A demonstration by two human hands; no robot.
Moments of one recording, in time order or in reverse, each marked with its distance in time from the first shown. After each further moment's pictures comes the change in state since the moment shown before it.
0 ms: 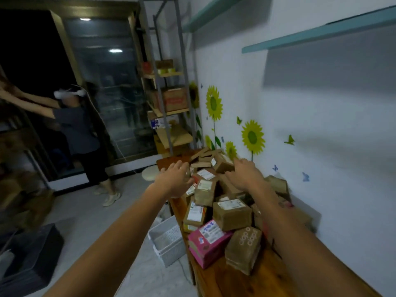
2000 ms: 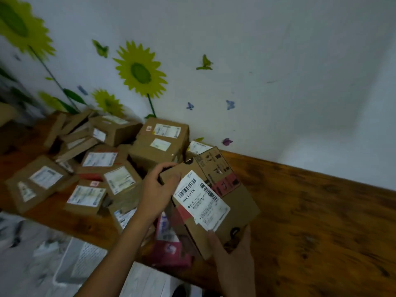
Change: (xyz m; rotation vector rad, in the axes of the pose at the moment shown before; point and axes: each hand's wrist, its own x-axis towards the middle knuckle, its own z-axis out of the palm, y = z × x) left_hand 0.226 0.045 0.199 -1.270 -0.493 0.427; right_hand 0.002 -0.056 0.212 1.026 0.639 1.427
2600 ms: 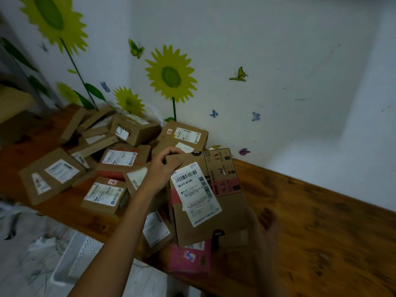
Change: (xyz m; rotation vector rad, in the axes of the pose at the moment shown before) left_hand 0.065 -0.013 -0.105 -0.128 -0.062 -0.007; right_hand 0.006 -0.041 0.061 0.184 0.042 -0.175
